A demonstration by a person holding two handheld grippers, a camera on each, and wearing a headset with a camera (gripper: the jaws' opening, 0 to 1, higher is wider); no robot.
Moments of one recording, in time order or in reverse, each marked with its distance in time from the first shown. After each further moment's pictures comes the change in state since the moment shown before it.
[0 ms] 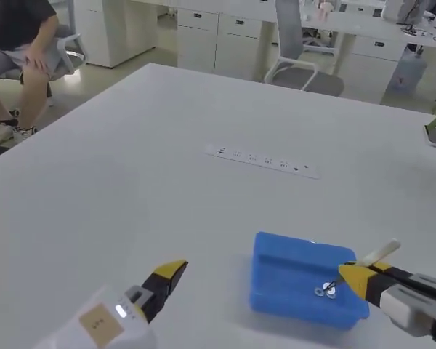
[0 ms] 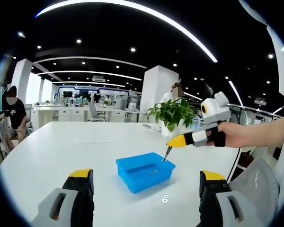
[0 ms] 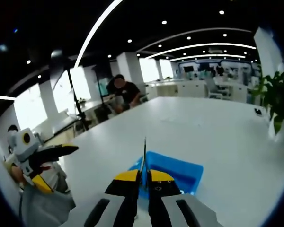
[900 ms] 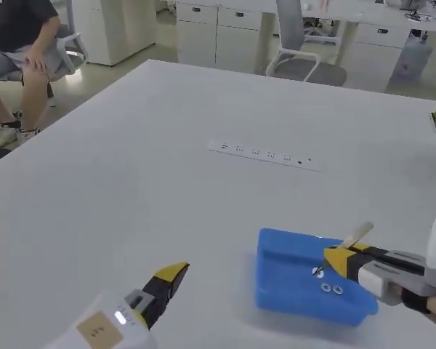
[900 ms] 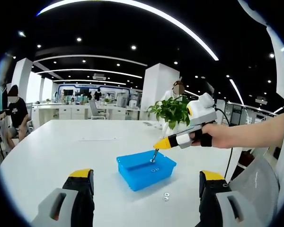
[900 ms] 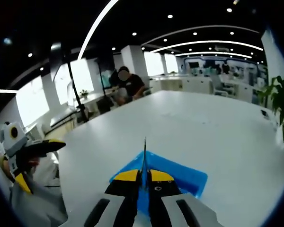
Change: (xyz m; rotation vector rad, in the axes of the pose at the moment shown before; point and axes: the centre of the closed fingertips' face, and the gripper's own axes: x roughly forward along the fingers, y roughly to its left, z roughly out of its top) left arm 0.001 0.001 -0.003 -0.004 0.021 0.007; right arm 0.044 -0.019 -0.006 -0.049 0.068 0.027
